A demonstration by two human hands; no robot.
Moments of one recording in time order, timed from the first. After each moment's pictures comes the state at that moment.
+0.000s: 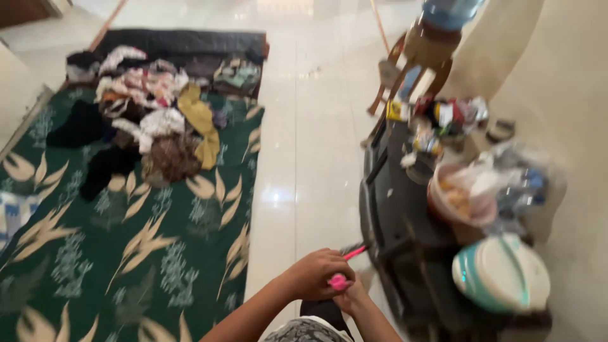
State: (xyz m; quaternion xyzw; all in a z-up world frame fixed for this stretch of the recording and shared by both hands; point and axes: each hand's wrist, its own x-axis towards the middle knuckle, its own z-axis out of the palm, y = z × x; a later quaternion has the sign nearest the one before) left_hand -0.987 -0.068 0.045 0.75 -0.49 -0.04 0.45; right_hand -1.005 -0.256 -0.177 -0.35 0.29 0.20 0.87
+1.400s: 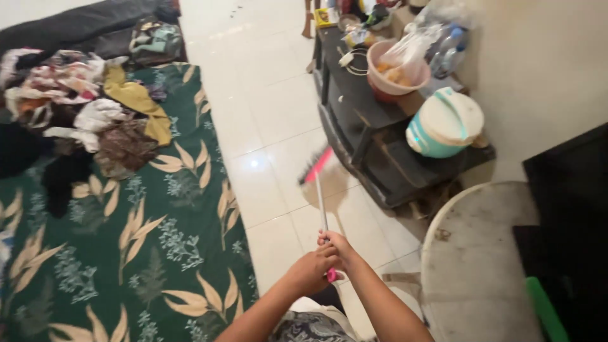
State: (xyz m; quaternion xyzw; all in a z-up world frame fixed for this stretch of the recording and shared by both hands) left_hand -1.242 -0.068 -0.059 0.76 -0.50 -0.18 0.38; right_hand -1.230 -0.240 -0.238 -0.31 0.35 0.24 0.85
